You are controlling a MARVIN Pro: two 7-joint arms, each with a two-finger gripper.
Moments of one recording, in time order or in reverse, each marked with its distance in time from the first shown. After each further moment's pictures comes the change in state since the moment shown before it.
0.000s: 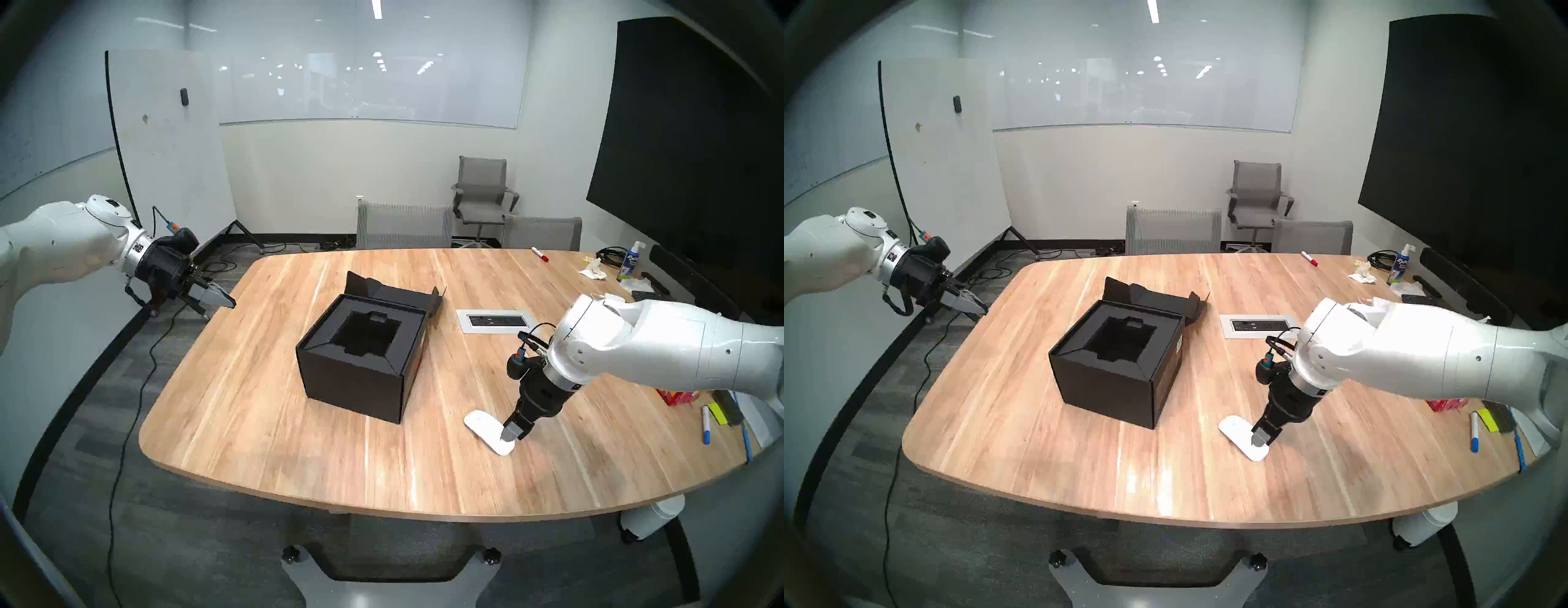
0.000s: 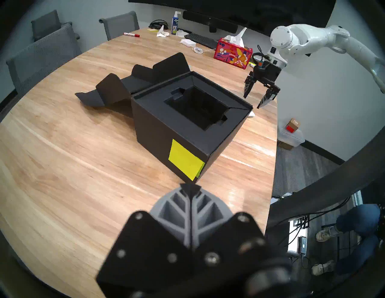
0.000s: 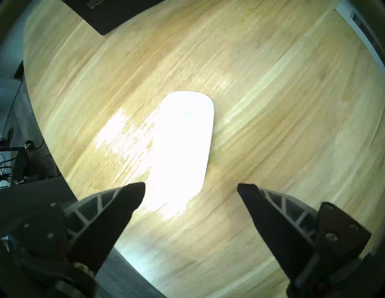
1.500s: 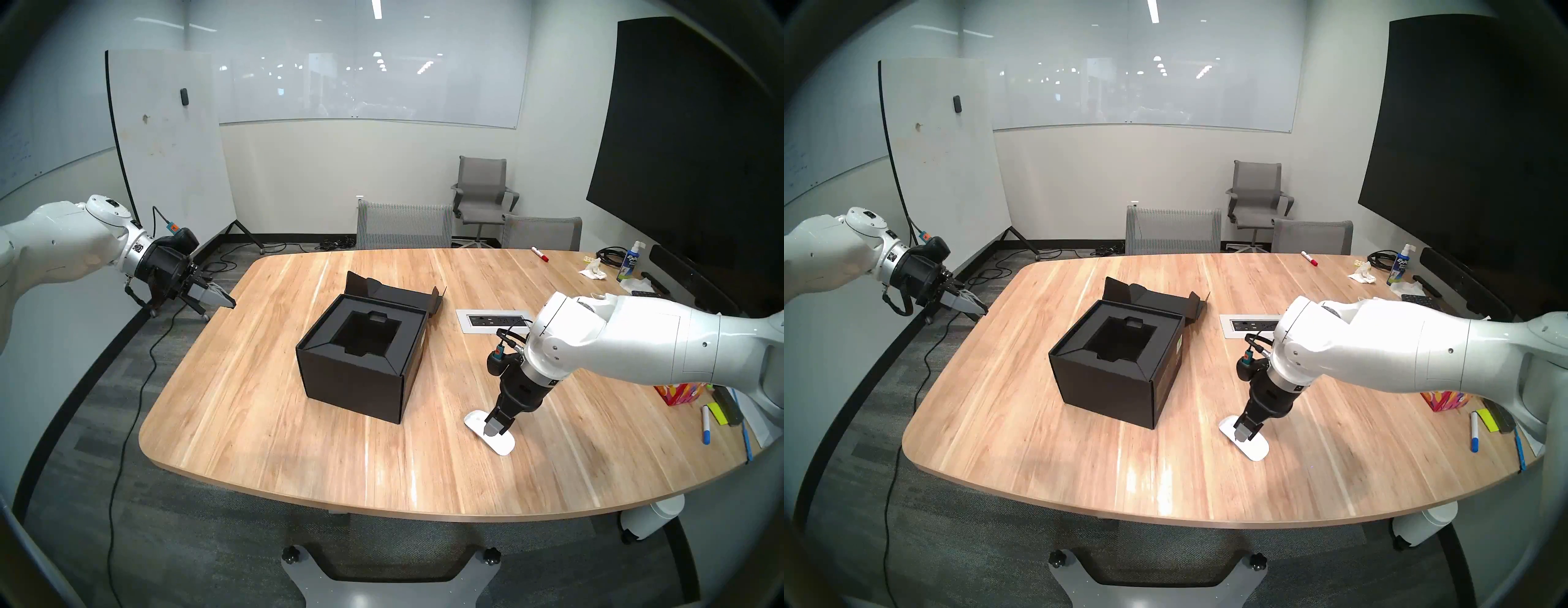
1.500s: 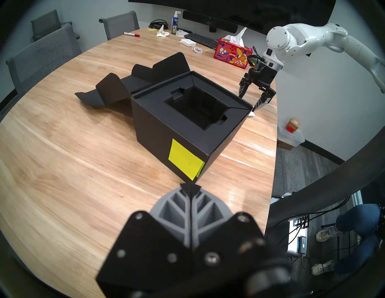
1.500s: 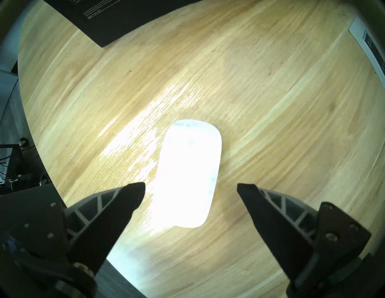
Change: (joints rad) left arm -0.004 -0.002 0.011 0.000 -0.008 -0.003 0.000; right arm -0.022 -0.098 0.007 0.056 0.044 0.000 -0.054
